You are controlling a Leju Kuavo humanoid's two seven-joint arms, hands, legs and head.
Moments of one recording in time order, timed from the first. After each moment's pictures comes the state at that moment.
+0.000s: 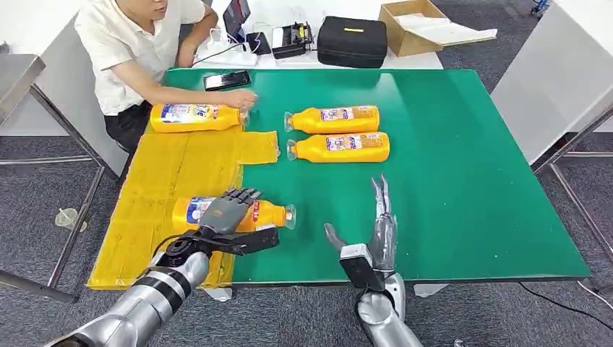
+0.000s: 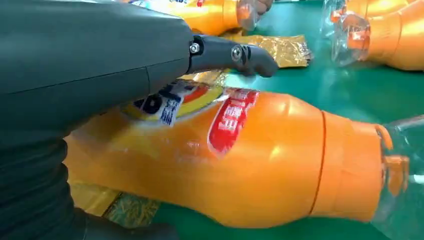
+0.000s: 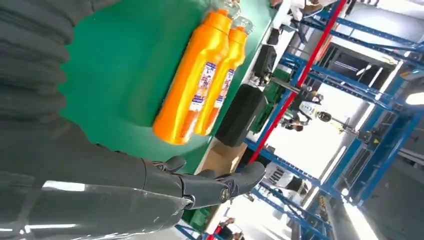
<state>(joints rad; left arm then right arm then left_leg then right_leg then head) -0.64 -0.12 -0.61 -0.55 -0.92 0.17 -0.10 -0.08 0.09 0.38 -1.21 0.40 -0.61 -0.70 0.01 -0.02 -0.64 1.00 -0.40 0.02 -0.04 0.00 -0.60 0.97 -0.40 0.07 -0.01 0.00</state>
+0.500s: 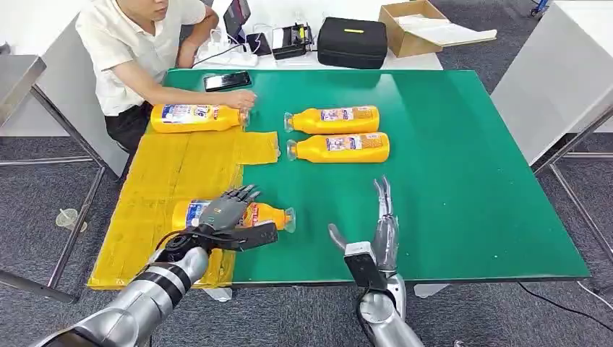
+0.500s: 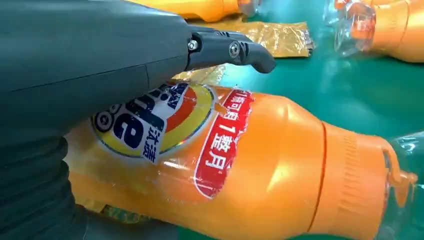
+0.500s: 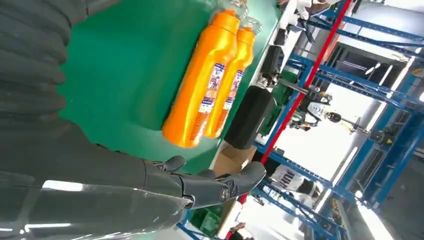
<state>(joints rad) -0.66 -0.13 -0.58 -0.51 -0.87 0.10 -0.16 -0.09 0.08 0.38 -1.18 0.35 -0.61 -0.70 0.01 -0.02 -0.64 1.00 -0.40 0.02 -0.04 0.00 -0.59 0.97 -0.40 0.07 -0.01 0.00</state>
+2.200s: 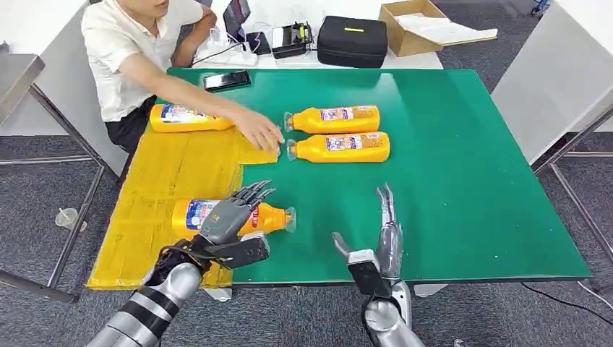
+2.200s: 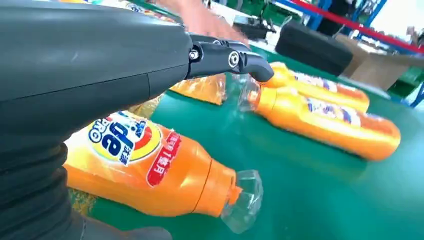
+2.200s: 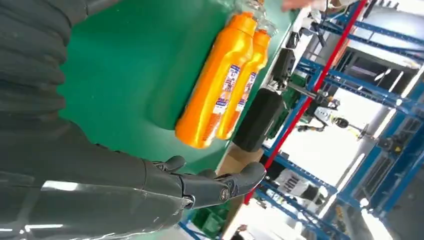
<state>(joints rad) -0.42 -0.02 -0.61 -1.05 -0.62 0.07 -0.30 -0.05 0.04 0.39 -1.19 0.37 -0.61 -0.68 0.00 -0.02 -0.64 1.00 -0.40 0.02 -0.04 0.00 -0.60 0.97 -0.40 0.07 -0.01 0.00</state>
